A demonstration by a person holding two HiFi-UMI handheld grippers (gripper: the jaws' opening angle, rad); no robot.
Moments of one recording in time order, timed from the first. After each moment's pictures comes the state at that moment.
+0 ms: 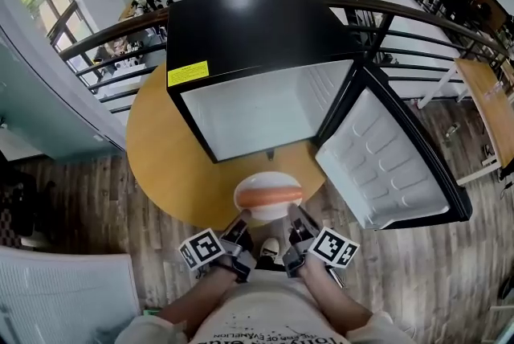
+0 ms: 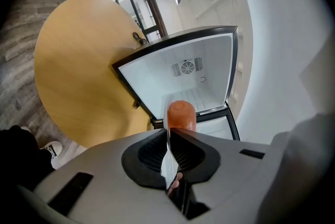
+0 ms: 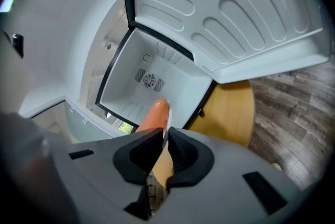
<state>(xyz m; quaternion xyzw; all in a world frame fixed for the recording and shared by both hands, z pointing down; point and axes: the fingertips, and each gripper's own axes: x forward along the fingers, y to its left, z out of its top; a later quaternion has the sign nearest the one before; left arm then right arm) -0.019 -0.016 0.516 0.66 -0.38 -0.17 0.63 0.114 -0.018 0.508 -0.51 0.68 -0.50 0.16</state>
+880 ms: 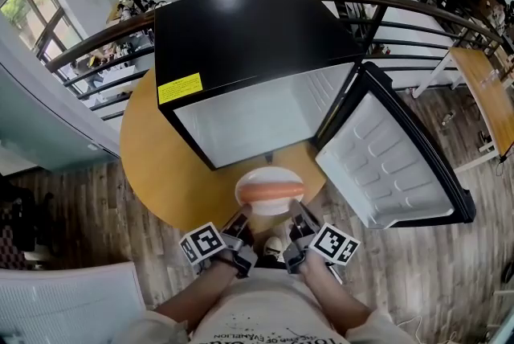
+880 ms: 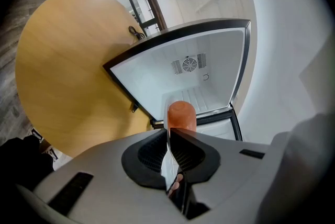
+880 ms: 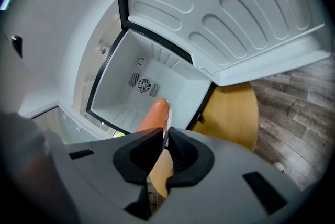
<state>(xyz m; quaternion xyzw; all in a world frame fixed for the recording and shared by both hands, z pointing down) -0.021 -0.056 0.519 0.67 -0.36 -0.15 0.64 0.112 -0.047 0.510 -0.53 0.66 -0.50 0.17</state>
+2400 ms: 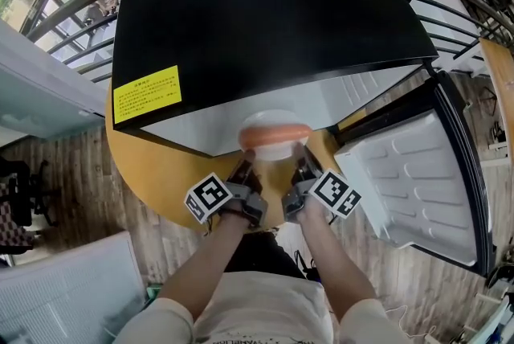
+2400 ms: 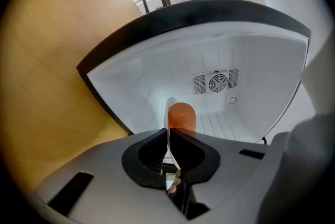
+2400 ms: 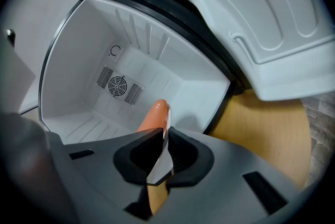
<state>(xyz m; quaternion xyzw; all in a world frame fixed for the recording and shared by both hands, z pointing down) -0.011 -0.212 0.590 0.61 -0.41 -0.22 0.64 0.125 -0.218 0.578 -0.56 0.65 -0.50 0.15</state>
